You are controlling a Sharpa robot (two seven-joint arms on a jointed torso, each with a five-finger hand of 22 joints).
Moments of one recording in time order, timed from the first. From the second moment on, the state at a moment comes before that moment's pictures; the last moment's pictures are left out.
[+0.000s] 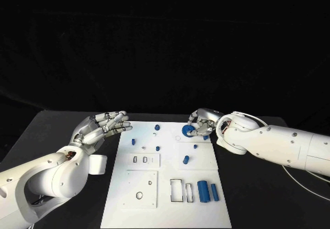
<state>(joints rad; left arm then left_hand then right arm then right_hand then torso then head) 1.10 -0.94 0.11 1.72 0.00 -0.38 0.46 1.49 -0.13 0.33 0.24 0.05 0.88 0.22 0.20 0.14 1.00 0.19 0.12 0.06 0.97 0.14 0.30 0.21 0.17 0.83 0.26 0.30 0.13 1.31 -0.82 -0.10 1.36 -1.33 -0.31 -0.17 1.25 -0.17 0.30 0.08 0.25 0.73 0.17 0.42 0.40 1.43 0.08 1.41 1.31 1.47 0.00 1.54 1.31 0.08 1.38 0.11 1.37 1.25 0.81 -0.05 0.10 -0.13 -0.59</state>
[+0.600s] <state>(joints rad) 1.10 -0.94 0.11 1.71 0.00 -0.38 0.46 1.49 -0.13 0.33 0.24 0.05 0.88 0.22 0.20 0.14 1.00 0.19 0.12 0.06 0.97 0.14 0.30 0.21 0.17 0.83 0.26 0.30 0.13 1.31 -0.83 -0.10 1.37 -1.37 -0.32 -0.16 1.29 -0.16 0.41 0.05 0.20 0.79 0.15 0.48 0.40 1.44 0.07 1.42 1.31 1.46 0.00 1.54 1.31 0.08 1.39 0.10 1.38 1.28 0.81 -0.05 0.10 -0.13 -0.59</state>
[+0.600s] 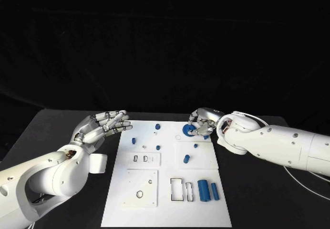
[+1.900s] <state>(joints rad) 1.10 -0.93 0.11 1.71 0.00 -0.37 0.45 1.49 -0.13 0.33 0.24 0.05 0.88 0.22 0.20 0.14 1.00 0.19 0.12 0.06 0.97 0.14 0.30 0.22 0.17 0.83 0.26 0.30 0.13 1.30 -0.65 -0.10 1.46 -1.58 -0.49 -0.17 1.27 -0.17 0.51 0.05 0.21 0.81 0.16 0.49 0.39 1.46 0.06 1.43 1.31 1.47 -0.01 1.54 1.31 0.06 1.42 0.09 1.41 1.31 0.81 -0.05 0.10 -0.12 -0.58</state>
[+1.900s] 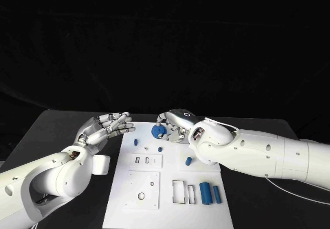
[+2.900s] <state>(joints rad) 1.10 -0.93 0.11 1.71 0.00 -0.37 0.45 1.49 -0.13 0.33 0.24 0.05 0.88 0.22 0.20 0.14 1.00 0.19 0.11 0.06 0.97 0.14 0.30 0.22 0.17 0.83 0.26 0.30 0.13 1.29 -0.56 -0.10 1.35 -1.61 -0.46 -0.18 1.25 -0.18 0.52 0.06 0.20 0.81 0.16 0.48 0.38 1.46 0.06 1.43 1.31 1.47 -0.01 1.54 1.31 0.06 1.42 0.09 1.41 1.31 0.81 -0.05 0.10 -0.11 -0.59</state>
